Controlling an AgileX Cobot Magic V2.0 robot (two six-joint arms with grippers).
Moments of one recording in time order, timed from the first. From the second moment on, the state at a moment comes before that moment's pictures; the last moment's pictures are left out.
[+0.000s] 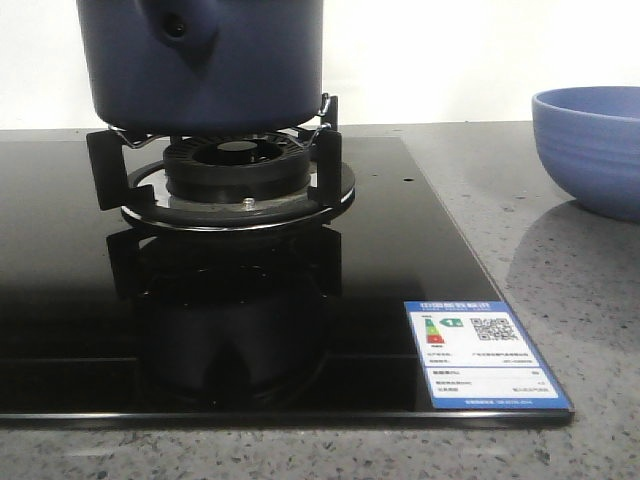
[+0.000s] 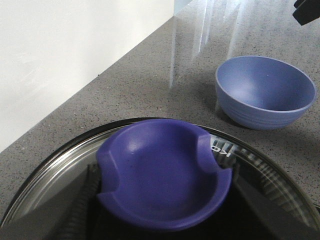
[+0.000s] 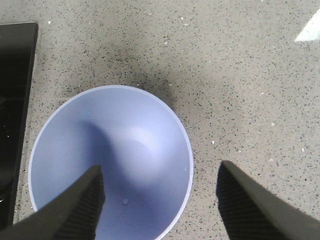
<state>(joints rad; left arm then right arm) -0.13 1.56 -1.34 -1.25 0.98 1.51 -0.22 1.25 -1.33 0.23 1.06 -0.18</state>
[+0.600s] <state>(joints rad) -0.13 1.56 -1.34 -1.30 0.98 1.55 -0.22 1.25 -1.33 0.23 1.06 -0.18</state>
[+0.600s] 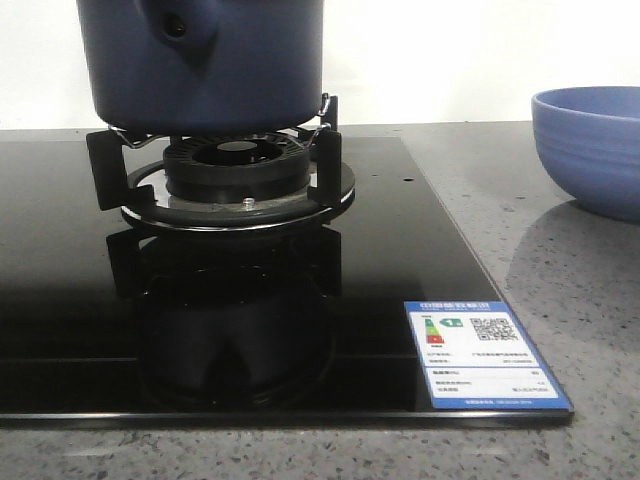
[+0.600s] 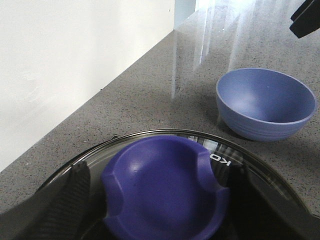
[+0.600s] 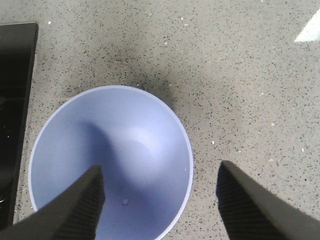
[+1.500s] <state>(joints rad) 0.07 1.24 -1.36 -1.41 1.00 1.34 -0.20 1.04 -1.21 0.80 0.78 -0.51</state>
